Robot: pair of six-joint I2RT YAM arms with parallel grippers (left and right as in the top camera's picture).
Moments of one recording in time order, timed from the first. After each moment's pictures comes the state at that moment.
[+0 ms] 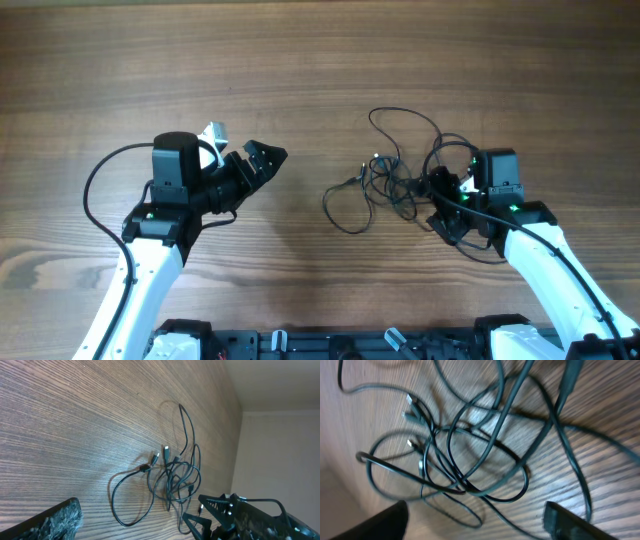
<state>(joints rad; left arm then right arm) -0.10 1.14 0.68 -0.31 0.59 -0.83 0.09 1.26 0.58 -0.45 -0.41 1.04</state>
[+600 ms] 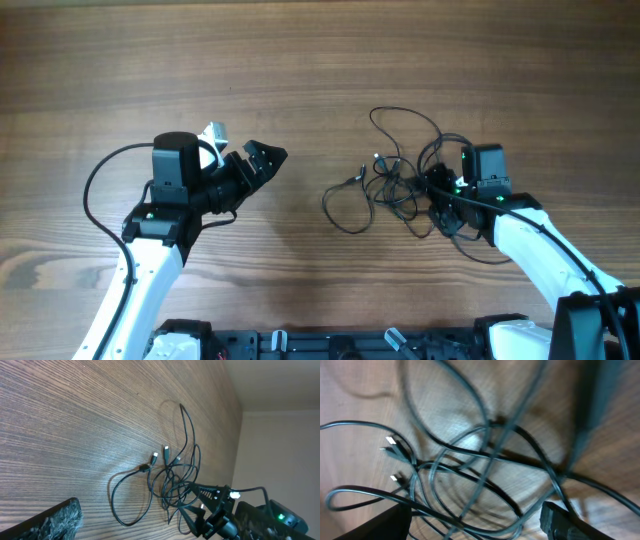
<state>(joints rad) -0.10 1.14 0.68 -0.31 0.59 -0.83 0.11 1.40 0.58 -0.30 -0.32 1.05</state>
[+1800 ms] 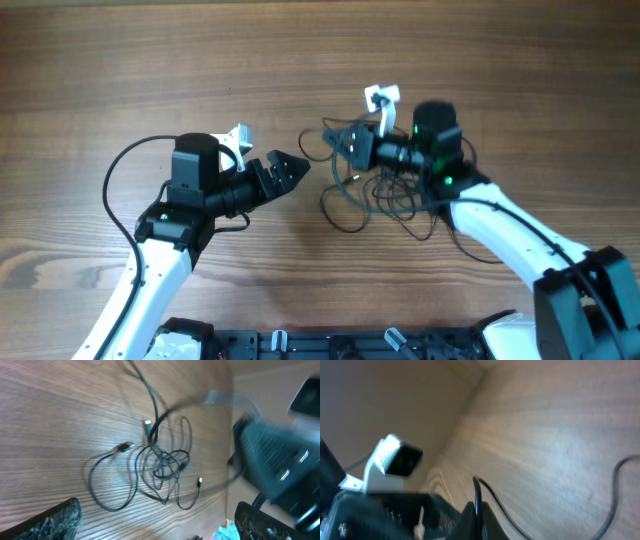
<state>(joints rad) -0.21 1.14 0.68 -0.28 0.65 -0.75 0.39 1.53 0.83 0.36 -0.75 0.66</state>
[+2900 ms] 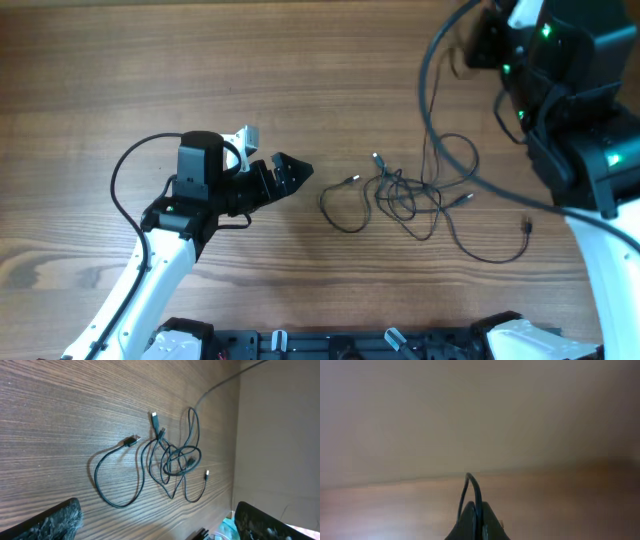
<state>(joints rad) -0.21 1.21 0.68 -0.28 0.66 -0.70 0.29 1.37 1.75 -0.77 0.32 0.21</state>
